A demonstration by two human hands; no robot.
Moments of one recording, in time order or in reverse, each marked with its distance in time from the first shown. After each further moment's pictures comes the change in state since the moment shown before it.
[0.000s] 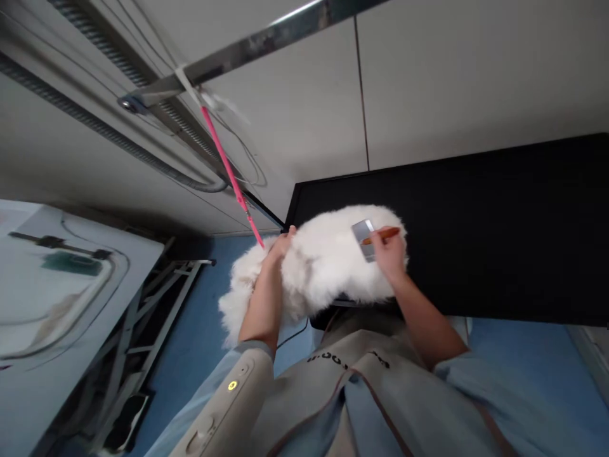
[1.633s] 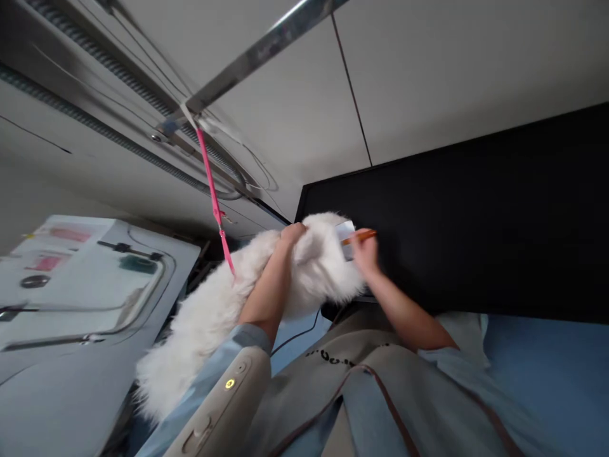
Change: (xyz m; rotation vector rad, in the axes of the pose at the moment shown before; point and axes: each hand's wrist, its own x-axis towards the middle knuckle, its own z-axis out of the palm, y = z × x) left_hand -0.002 0.074 -0.005 0.696 -0.107 -0.101; right_hand -0.002 0.041 0.044 0.333 -0.045 0.201
